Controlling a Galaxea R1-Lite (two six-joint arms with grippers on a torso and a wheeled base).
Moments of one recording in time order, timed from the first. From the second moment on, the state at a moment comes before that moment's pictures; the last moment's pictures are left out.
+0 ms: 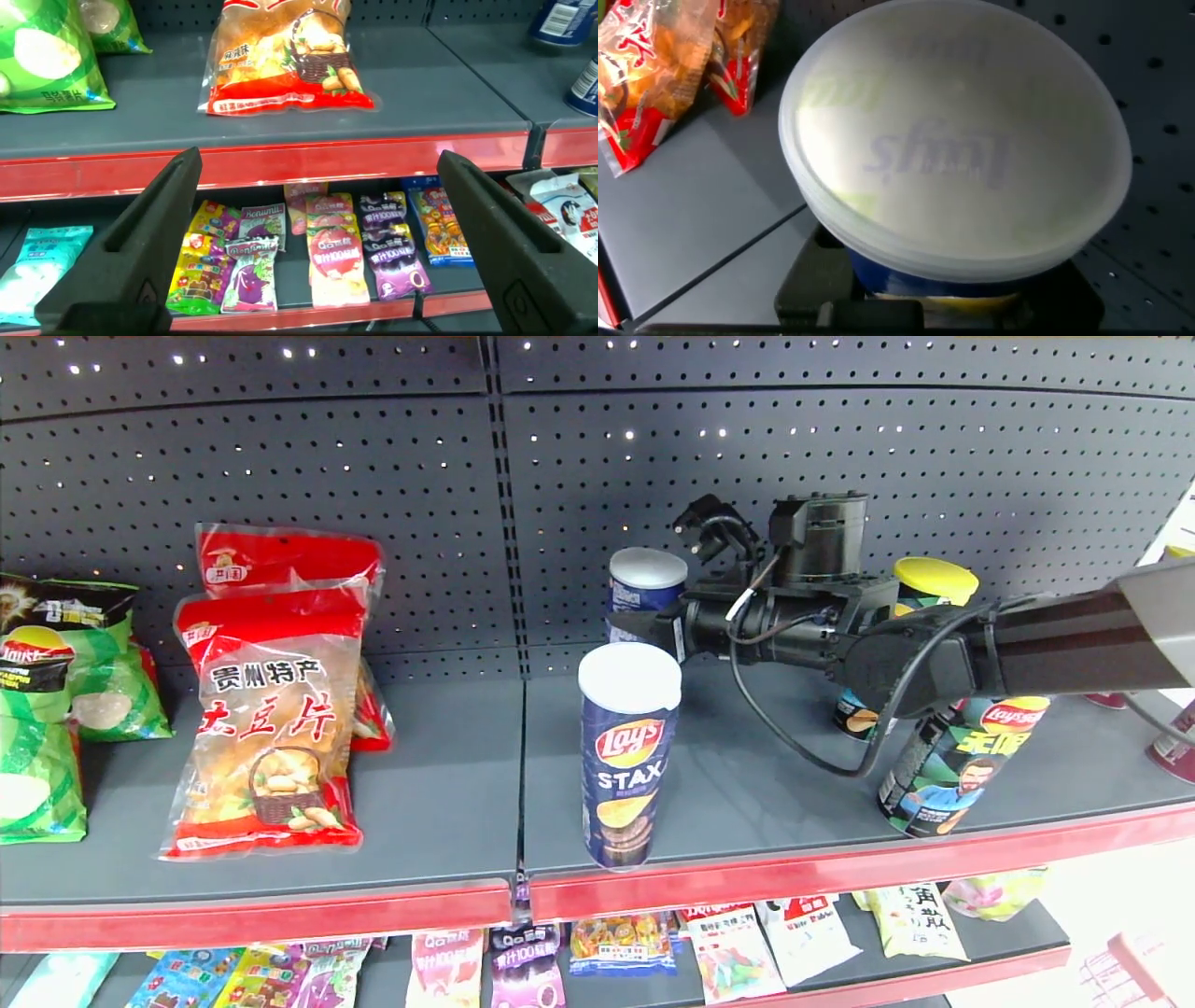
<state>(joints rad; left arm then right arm) 0.00 0.00 0.00 0.01 0.00 0.00 0.52 2.07 -1.47 -0.42 0.34 -0.20</state>
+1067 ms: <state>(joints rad) 0.00 0.00 0.00 0.01 0.00 0.00 0.54 2.10 -1.47 -0.42 0.34 -0.20</state>
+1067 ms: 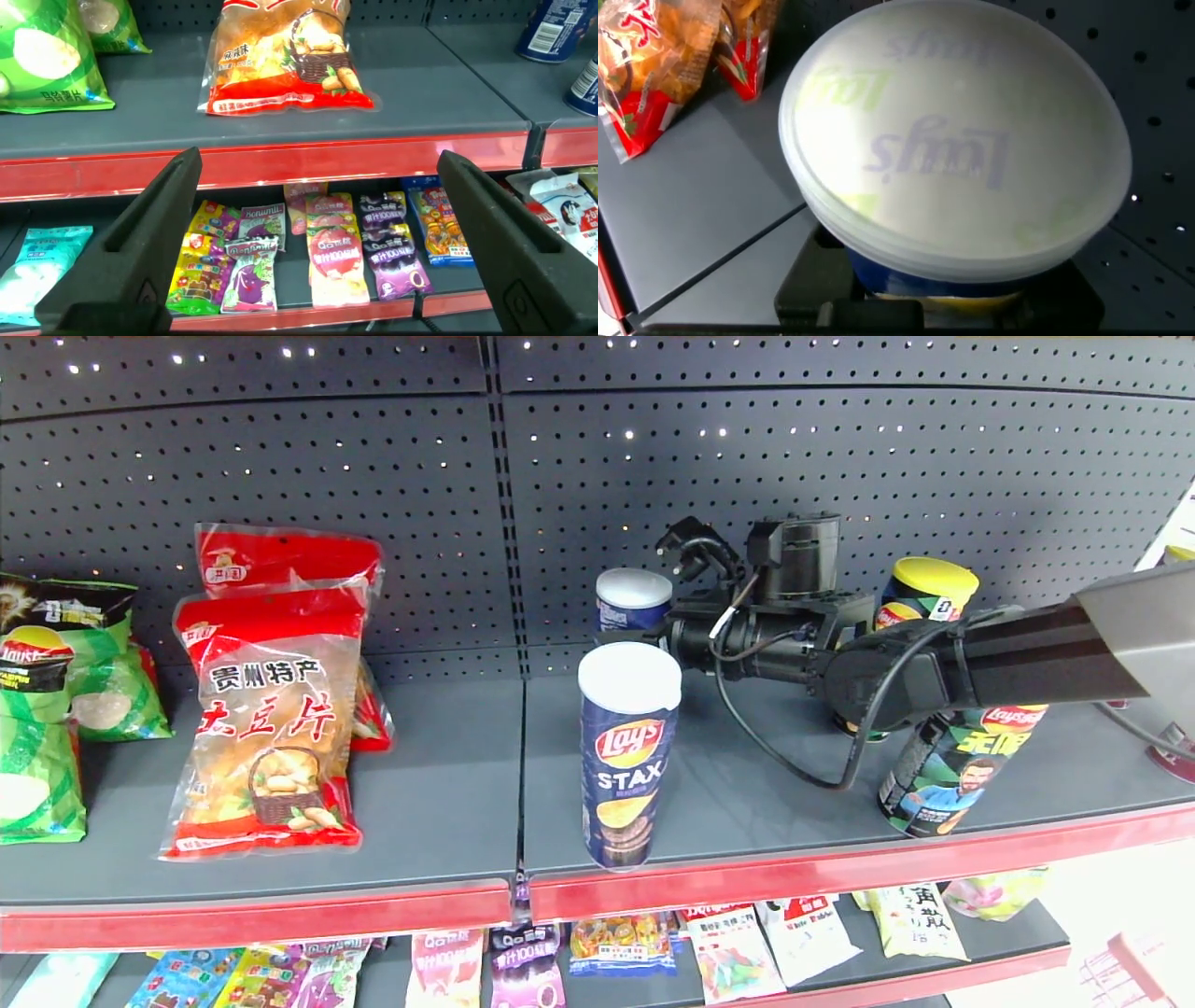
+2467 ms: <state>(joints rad) 0.00 0.00 0.00 0.01 0.00 0.00 0.53 1.98 -1.34 -0.42 0.29 -0.19</state>
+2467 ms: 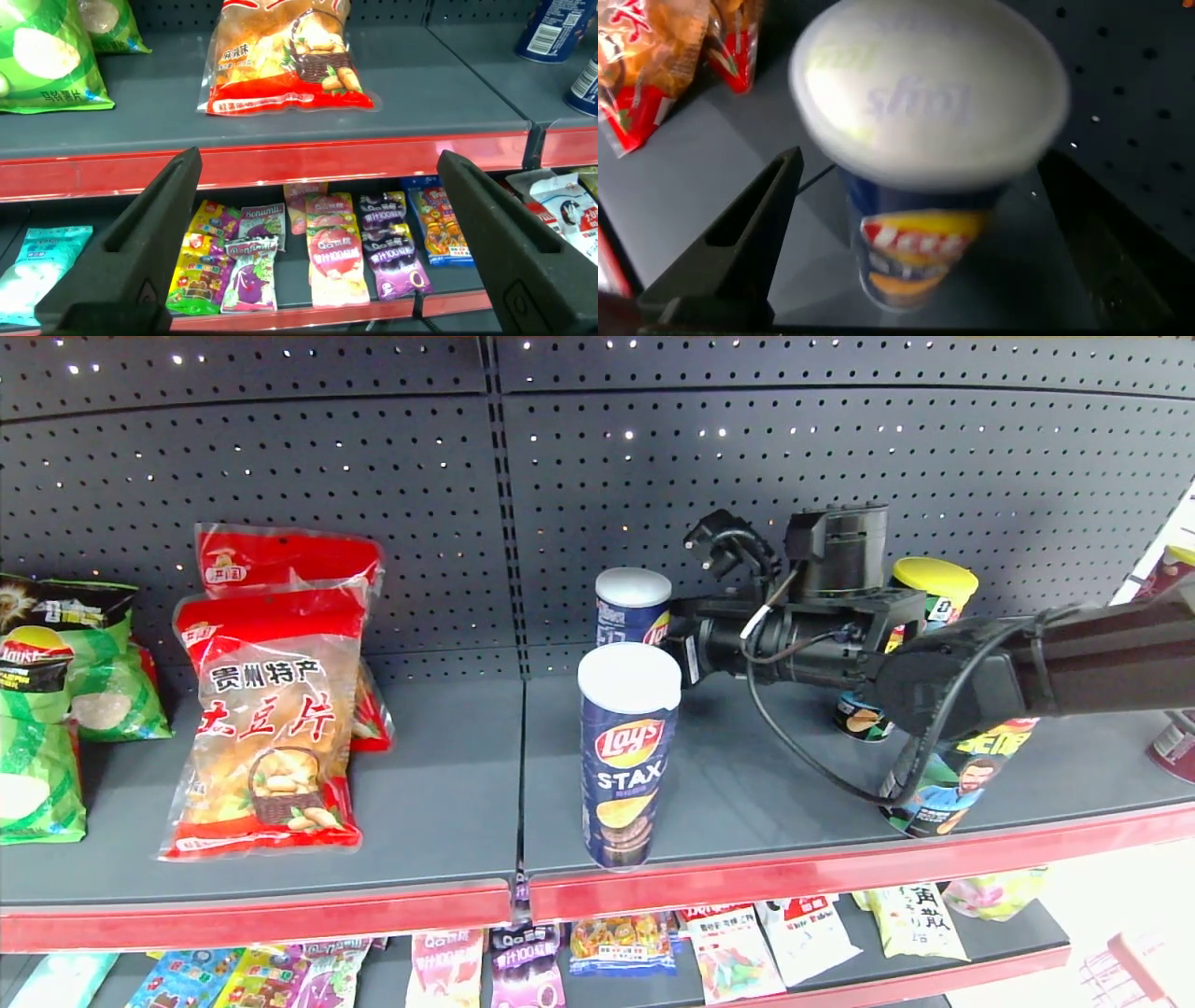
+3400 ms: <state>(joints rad) 0.00 0.00 0.00 0.01 0.00 0.00 0.50 1.68 -1.01 -0.42 0.28 -0.19</state>
